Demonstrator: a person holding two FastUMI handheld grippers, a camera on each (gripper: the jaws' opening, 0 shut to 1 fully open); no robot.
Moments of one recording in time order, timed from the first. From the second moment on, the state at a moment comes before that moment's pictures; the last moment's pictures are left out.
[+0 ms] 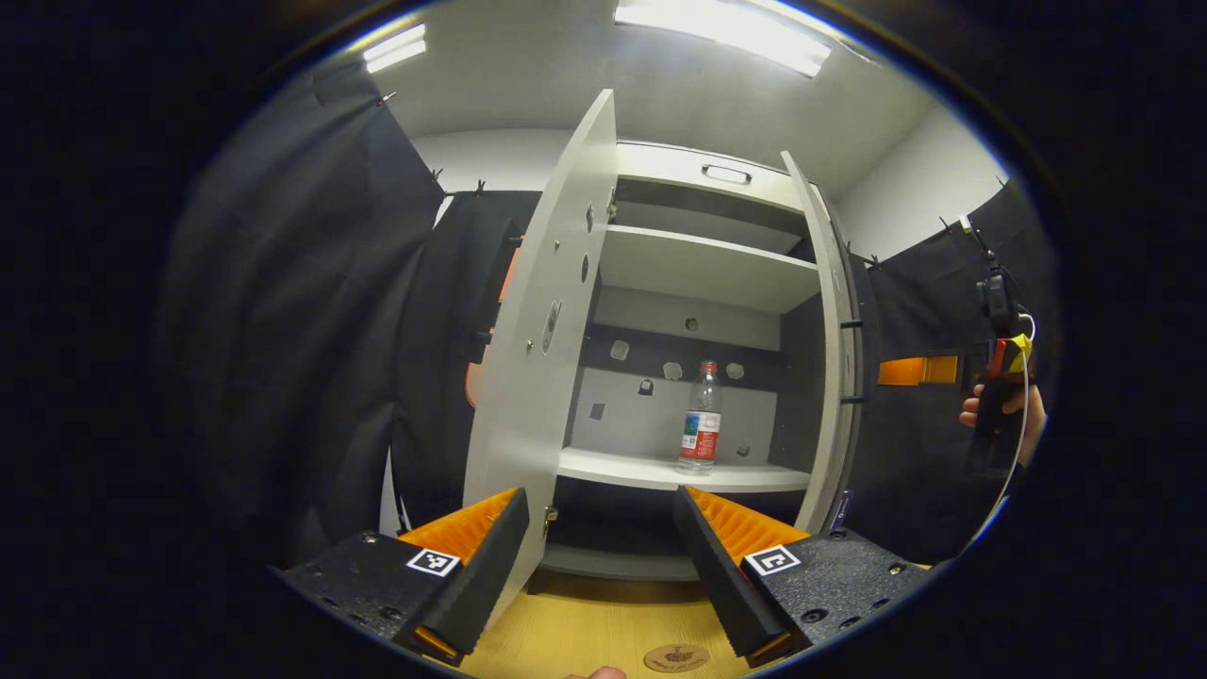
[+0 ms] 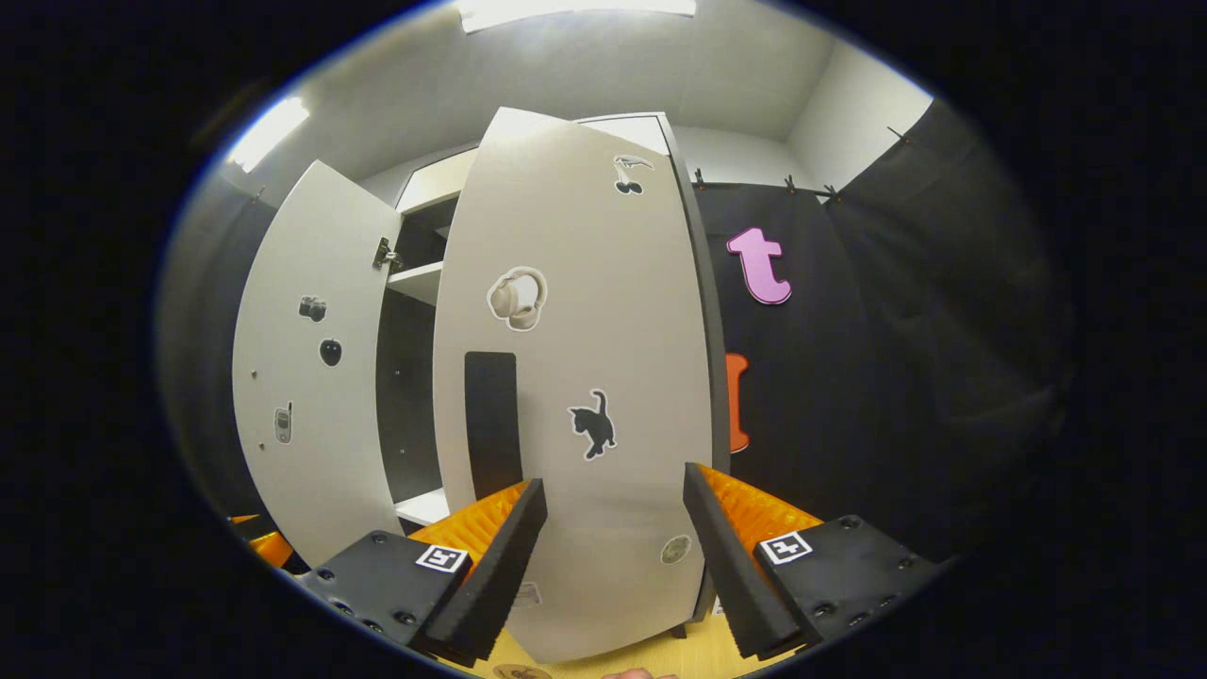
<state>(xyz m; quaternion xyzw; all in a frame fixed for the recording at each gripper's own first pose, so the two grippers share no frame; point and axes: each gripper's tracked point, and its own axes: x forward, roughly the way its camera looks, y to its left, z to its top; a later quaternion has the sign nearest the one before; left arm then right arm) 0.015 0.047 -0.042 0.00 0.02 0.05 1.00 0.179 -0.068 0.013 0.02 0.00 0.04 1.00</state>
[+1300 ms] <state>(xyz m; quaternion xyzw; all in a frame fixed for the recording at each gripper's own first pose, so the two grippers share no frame) -0.040 0.175 -0.011 0.01 -0.01 0.23 0.97 0.239 -0.005 -0.006 0.03 0.02 0.07 1.00</state>
